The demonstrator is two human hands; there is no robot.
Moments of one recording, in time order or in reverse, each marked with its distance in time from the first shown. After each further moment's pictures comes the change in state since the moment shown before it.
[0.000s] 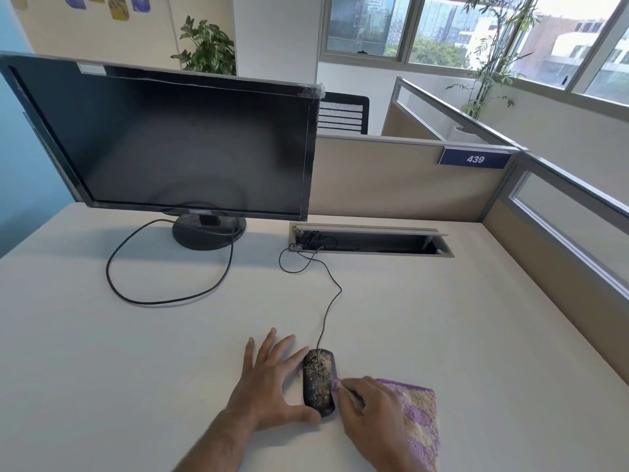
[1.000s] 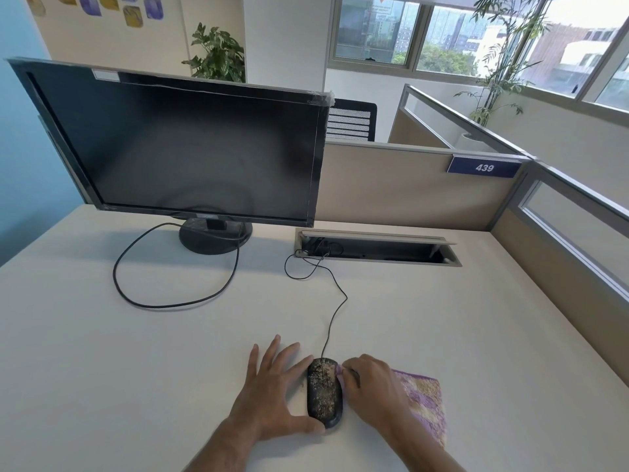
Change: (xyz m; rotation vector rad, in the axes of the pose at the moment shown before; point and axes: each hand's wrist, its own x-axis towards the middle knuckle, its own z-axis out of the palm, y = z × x) left_hand 0.002 -0.005 0.004 0.022 0.003 0.021; right_hand 0.057 0.005 0.004 -0.184 -0.182 -0.058
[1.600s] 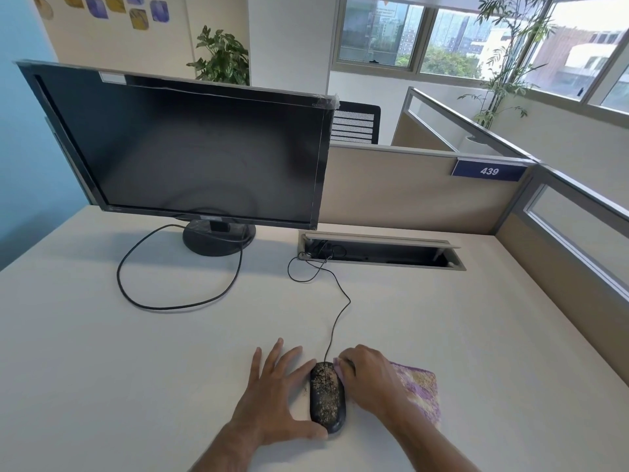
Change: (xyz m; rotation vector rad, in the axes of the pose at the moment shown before) left_hand 0.000 -0.002 0.001 0.019 -0.008 0.009; right_hand 0.028 -0.002 -0.002 -0.035 -0.069 -0.008
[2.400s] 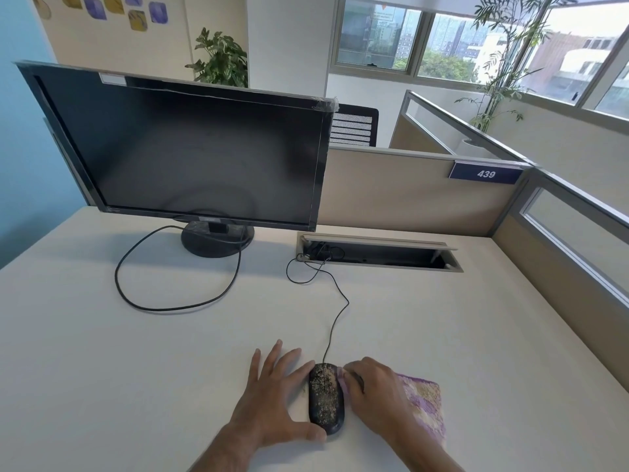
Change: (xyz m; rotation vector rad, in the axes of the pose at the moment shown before) left_hand 0.001 0.001 -0.002 -0.056 -0.006 0.000; right_hand -0.027 0.005 0.001 0.049 0.083 -0.050
